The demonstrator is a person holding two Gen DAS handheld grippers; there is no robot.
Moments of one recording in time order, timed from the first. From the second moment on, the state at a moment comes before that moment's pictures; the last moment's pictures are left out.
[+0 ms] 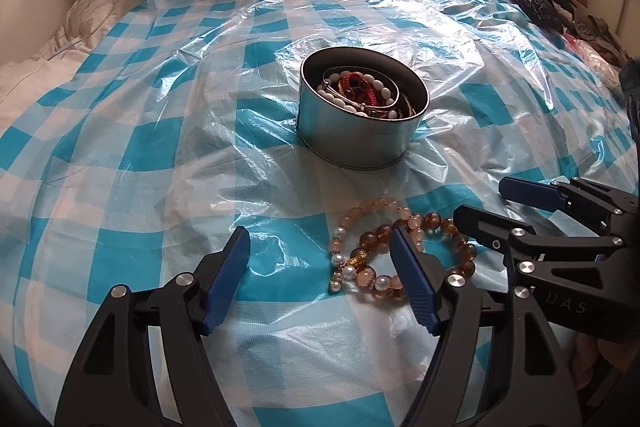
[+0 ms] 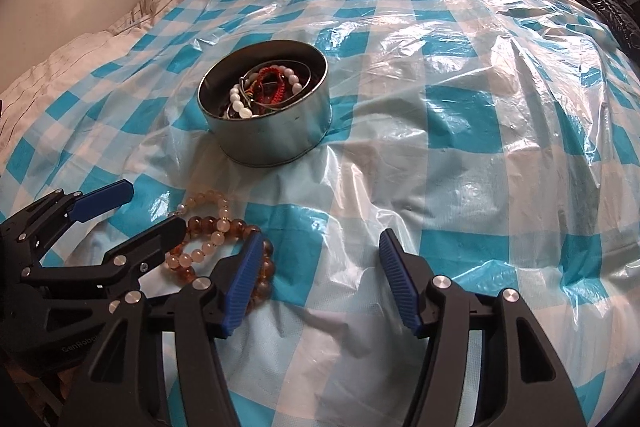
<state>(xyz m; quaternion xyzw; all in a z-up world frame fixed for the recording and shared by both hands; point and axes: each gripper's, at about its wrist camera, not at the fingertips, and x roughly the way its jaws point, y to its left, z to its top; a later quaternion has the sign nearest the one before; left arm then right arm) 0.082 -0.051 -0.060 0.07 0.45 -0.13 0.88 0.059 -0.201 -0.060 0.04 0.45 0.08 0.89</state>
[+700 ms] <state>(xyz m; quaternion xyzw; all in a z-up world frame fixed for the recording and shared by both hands) 0.069 -0.042 -0.048 0.18 0.45 -0.10 0.87 0.012 -0.250 -0.024 0.04 0.40 0.01 0.92</state>
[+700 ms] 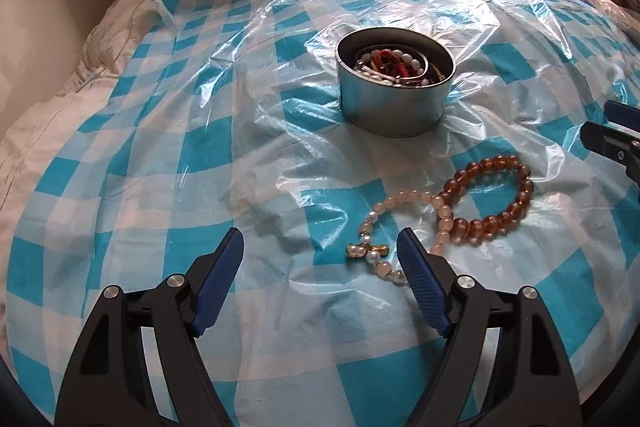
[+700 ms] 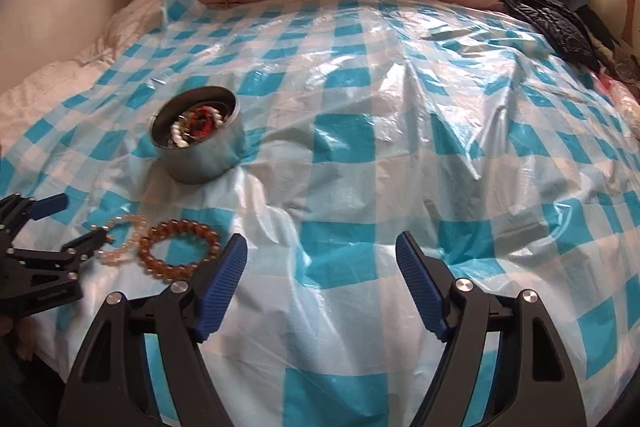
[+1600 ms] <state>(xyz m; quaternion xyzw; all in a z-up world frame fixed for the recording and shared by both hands) 0.075 -0.025 -0.065 -0.01 0.48 -0.26 0.84 0.037 -0.223 -0.045 0.08 0.42 0.11 0.90</state>
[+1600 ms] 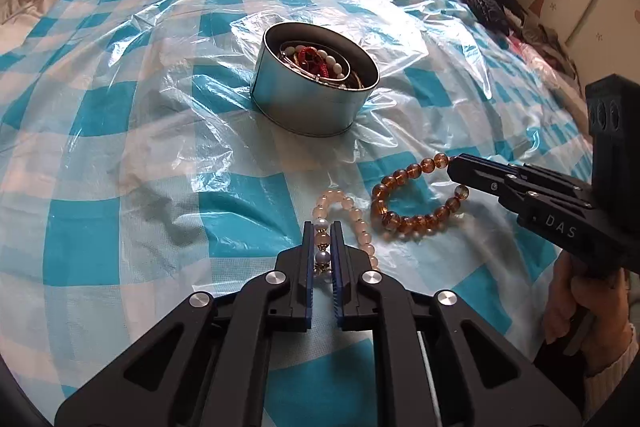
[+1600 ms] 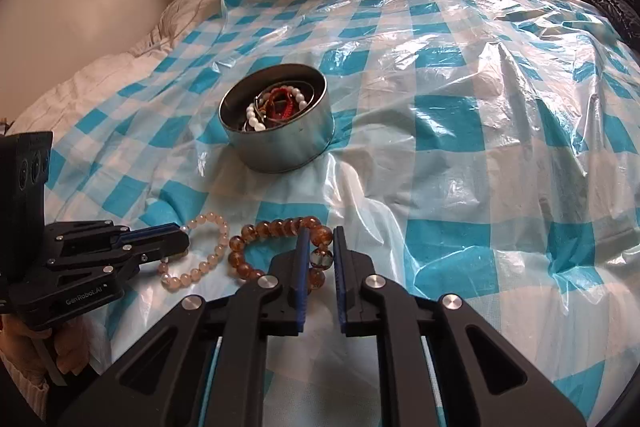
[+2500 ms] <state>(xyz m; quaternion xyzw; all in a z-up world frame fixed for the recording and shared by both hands) 0.057 -0.062 -0.056 0.13 0.41 -0.18 0.88 0.042 -0.237 -0.048 0.19 0.41 0.19 0.87</state>
